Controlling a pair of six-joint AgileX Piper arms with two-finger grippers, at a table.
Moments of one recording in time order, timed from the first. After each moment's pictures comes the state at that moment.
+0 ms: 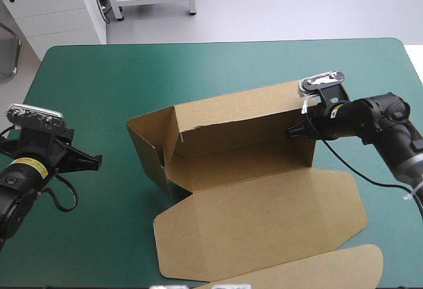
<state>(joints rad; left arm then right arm) -0.31 0.81 -0.96 0.35 0.79 -0.17 0.28 1.33 -1.24 0.08 0.93 -0.11</state>
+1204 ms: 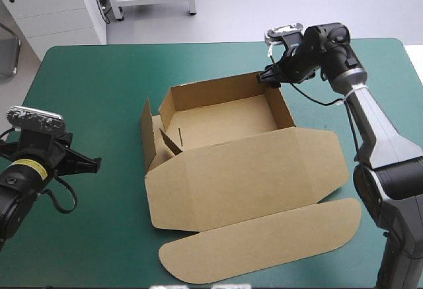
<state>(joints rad) -0.31 0.81 -0.96 0.36 0.83 -0.17 0.28 1.96 -2.07 0.10 1.21 -0.12</state>
